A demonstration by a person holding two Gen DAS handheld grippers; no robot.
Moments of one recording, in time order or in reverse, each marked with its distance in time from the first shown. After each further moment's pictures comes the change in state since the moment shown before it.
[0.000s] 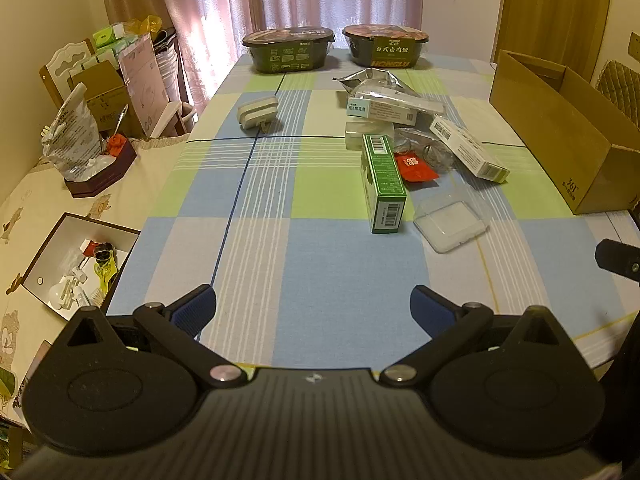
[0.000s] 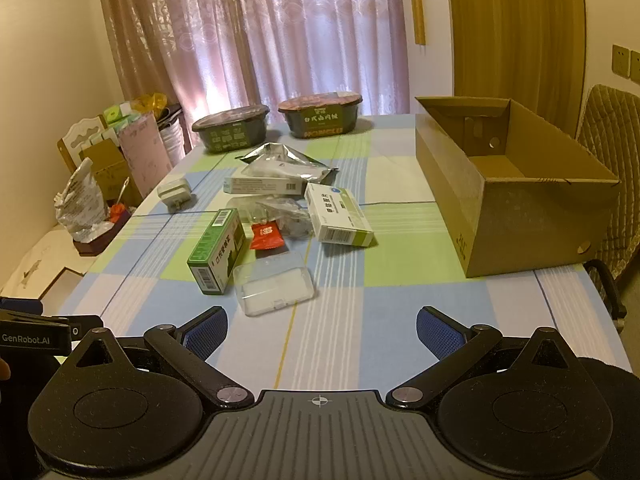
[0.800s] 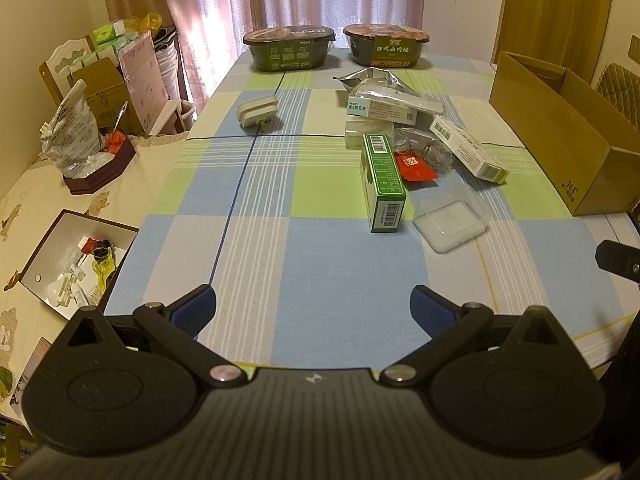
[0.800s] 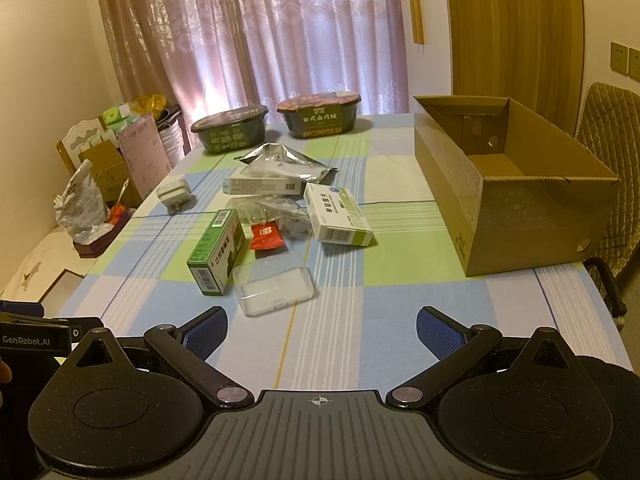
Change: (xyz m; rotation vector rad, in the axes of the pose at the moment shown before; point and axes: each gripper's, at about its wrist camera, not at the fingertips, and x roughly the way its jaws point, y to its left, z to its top) left arm 0.001 0.001 0.000 -0.003 0.000 -0.001; right arm 0.000 -0.001 0.001 0.007 0.001 0.004
